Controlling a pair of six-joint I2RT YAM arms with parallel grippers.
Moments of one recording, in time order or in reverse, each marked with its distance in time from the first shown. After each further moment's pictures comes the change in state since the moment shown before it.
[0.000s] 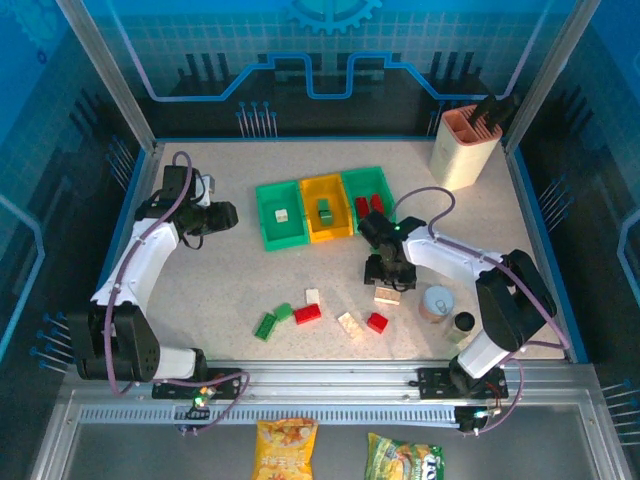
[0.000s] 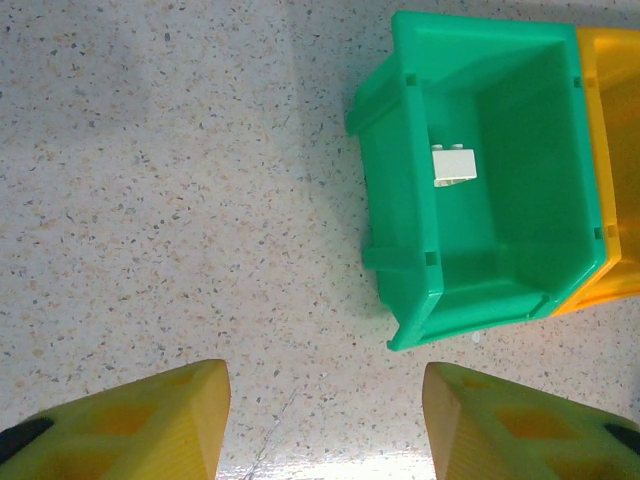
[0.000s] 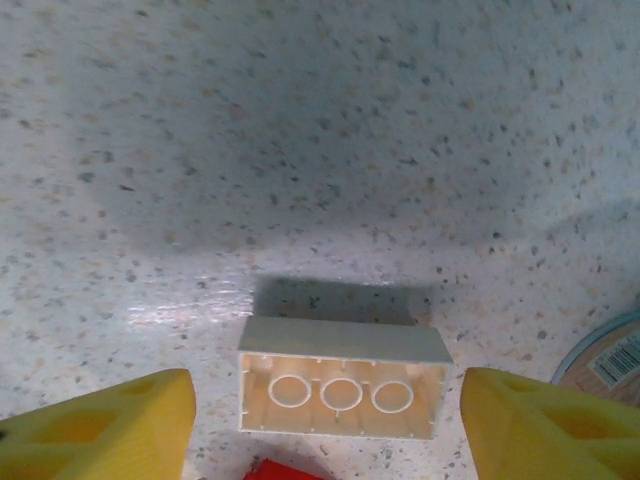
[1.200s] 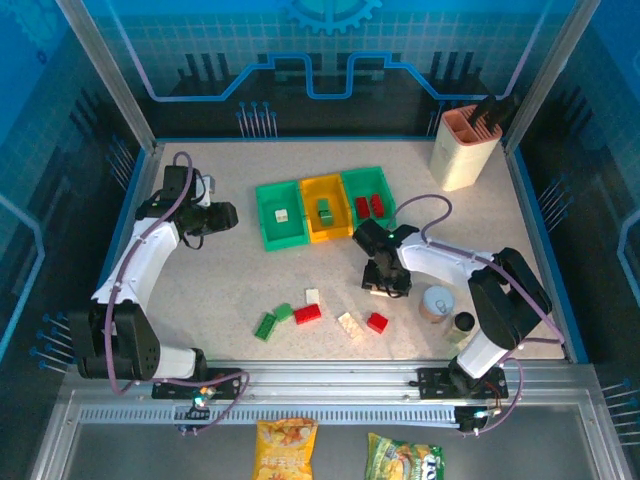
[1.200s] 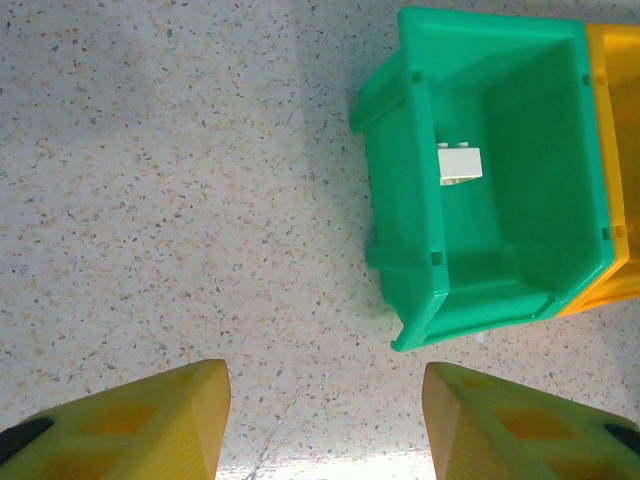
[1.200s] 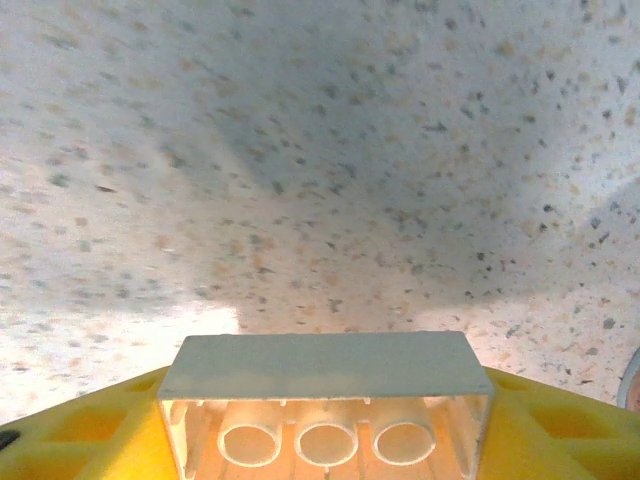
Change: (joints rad) left arm 0.000 0.008 0.000 0.000 -0.002 0.000; right arm 0.041 0.025 -0.018 0.054 0.010 0.101
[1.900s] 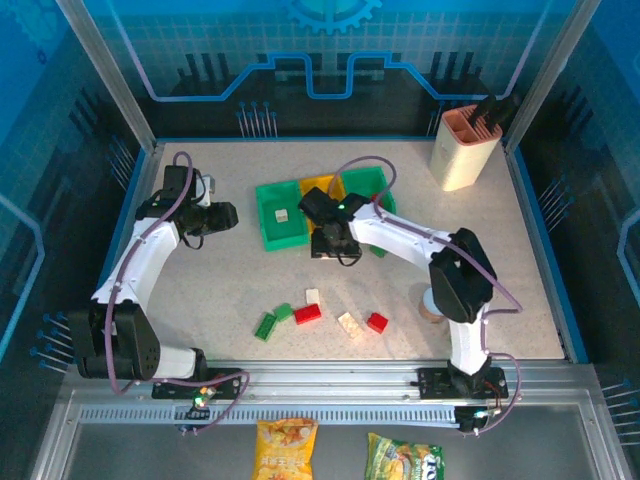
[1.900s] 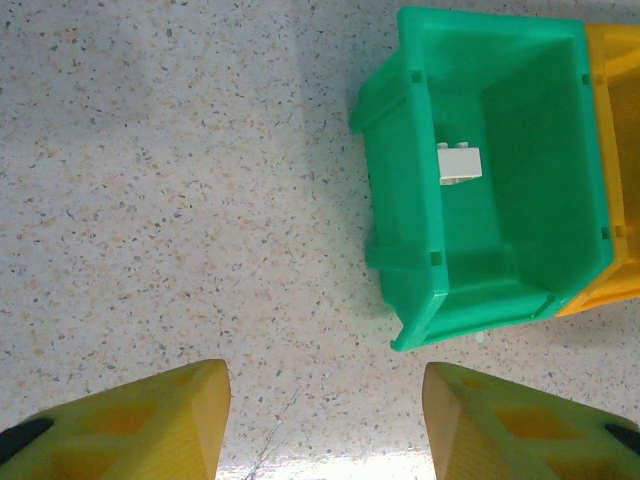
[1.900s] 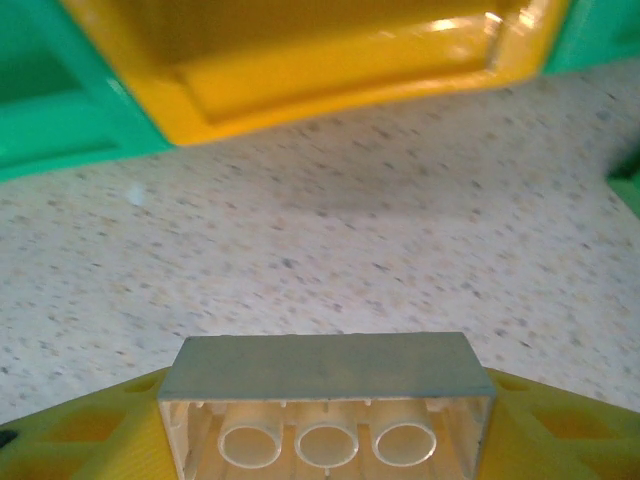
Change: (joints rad) left arm 0.000 0.000 0.000 0.000 0.001 0.000; right arm 0.154 0.329 0.597 -0.089 0.054 -0.102
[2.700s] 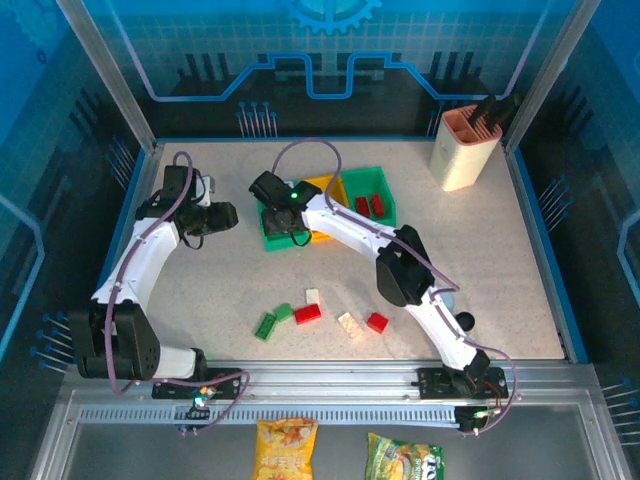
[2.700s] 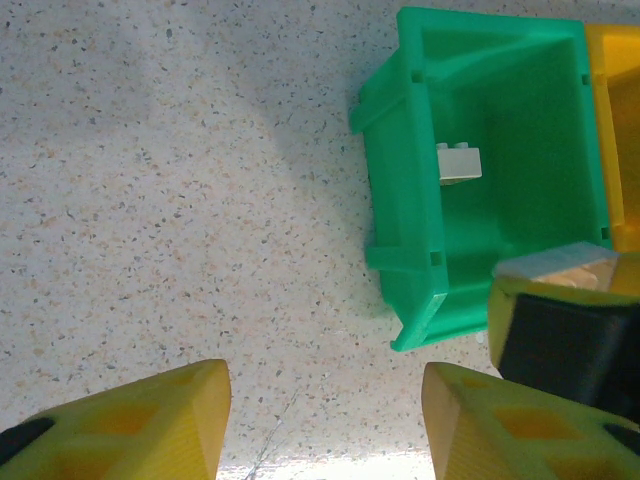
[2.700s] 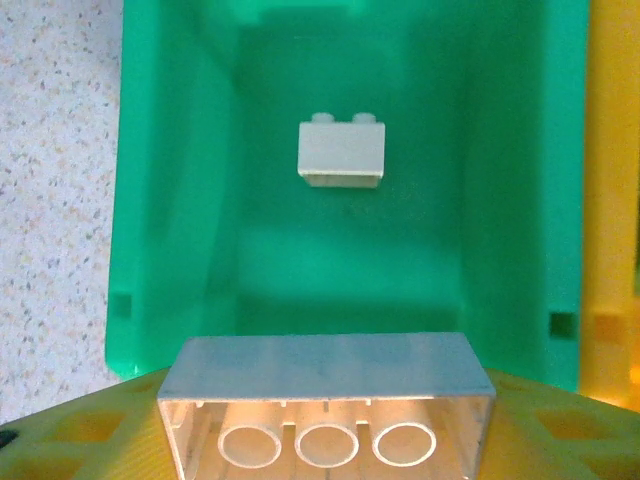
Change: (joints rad) left arm 0.000 0.000 0.000 0.000 0.000 0.000; right arm 0.064 0.440 0.642 0.009 0.091 -0.165
